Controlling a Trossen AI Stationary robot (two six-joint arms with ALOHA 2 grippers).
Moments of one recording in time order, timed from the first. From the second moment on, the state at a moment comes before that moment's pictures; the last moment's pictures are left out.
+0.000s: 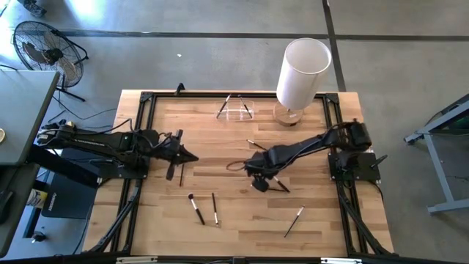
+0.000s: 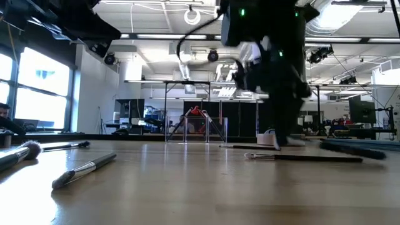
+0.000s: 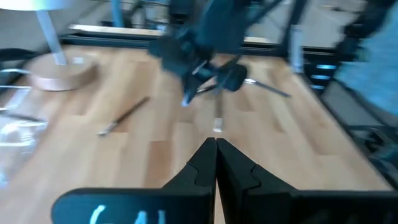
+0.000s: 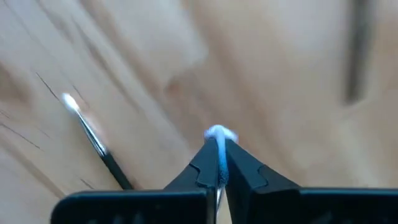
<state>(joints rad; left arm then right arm) -0.08 0.66 0.42 -0.02 0.00 -0.08 0.13 1.85 1.23 -0.87 0.13 0.74</state>
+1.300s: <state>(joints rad) -0.08 0.66 0.42 0.05 -0.29 -0.22 -0.51 1.89 1.23 0.35 -0.05 -0.10</state>
